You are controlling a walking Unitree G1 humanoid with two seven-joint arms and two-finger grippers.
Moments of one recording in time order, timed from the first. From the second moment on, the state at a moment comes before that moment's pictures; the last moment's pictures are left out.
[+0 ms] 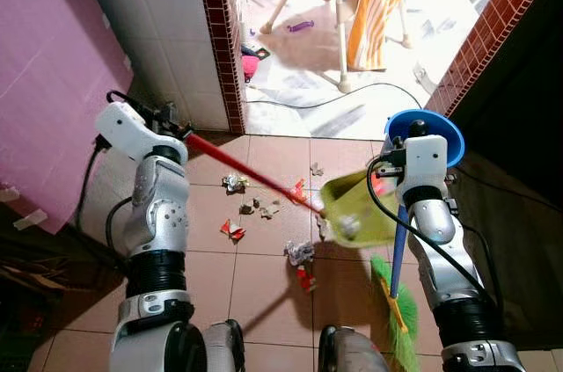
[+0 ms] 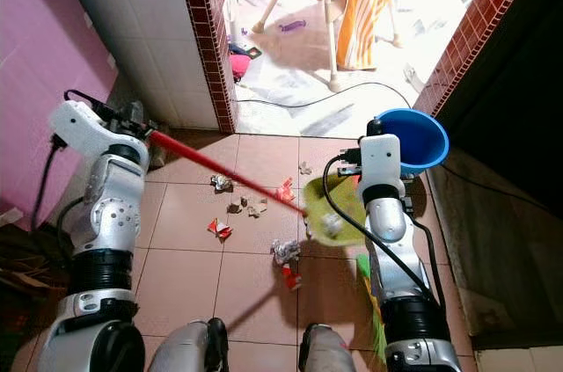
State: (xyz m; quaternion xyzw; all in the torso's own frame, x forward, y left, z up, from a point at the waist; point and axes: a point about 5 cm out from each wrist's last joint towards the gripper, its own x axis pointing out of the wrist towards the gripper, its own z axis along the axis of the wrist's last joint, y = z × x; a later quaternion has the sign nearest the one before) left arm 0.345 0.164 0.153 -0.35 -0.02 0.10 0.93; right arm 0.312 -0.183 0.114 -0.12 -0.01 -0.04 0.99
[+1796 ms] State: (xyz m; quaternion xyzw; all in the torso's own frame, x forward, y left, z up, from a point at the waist) left arm 0.363 0.125 0.235 -0.16 -0.16 0.01 0.97; right arm 0.311 -0.164 0.109 -0.10 -0.03 -0.02 0.99
